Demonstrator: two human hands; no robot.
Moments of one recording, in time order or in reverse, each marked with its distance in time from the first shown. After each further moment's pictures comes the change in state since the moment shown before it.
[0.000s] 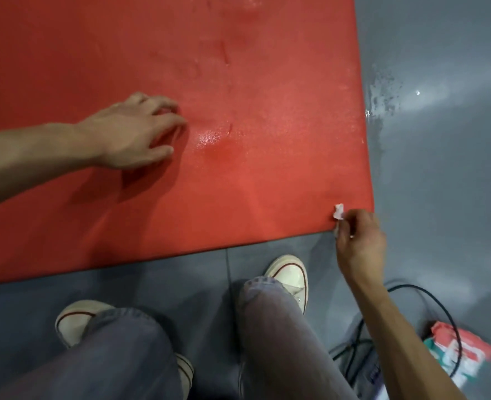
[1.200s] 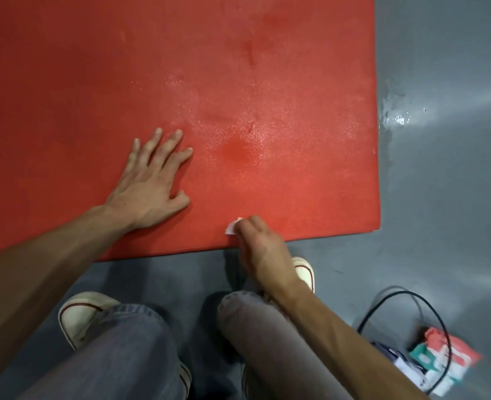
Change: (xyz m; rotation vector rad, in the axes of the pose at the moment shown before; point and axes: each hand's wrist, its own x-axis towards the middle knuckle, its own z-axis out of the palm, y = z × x) left_hand -0.054 0.031 0.105 -0.266 0.242 -0.198; right_hand -0.063 -0.125 0.077 0.065 -0.451 -0.562
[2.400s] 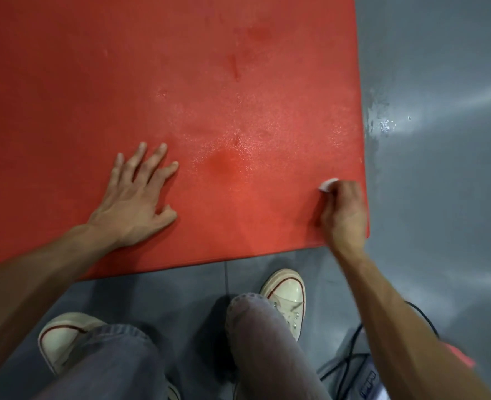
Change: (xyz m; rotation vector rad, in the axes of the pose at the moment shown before) left_hand 0.003 0.001 0.007 0.021 0.028 -0.013; right_hand 0.030 0.108 -0.098 -0.116 0.501 0.359
